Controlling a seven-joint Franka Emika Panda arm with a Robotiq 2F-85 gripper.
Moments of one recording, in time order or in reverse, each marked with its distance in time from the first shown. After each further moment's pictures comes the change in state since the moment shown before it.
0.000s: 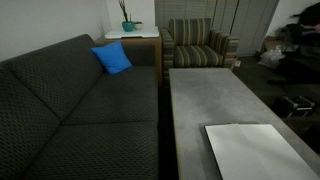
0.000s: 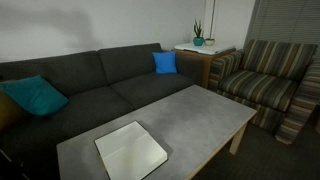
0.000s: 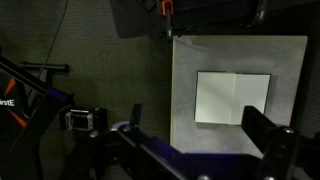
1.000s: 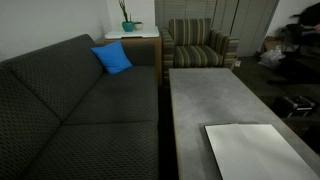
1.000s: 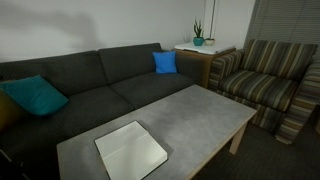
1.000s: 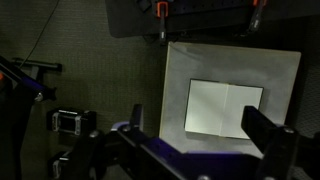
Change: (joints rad) arm 0.072 0.095 0.000 0.010 0.008 0.022 -0.003
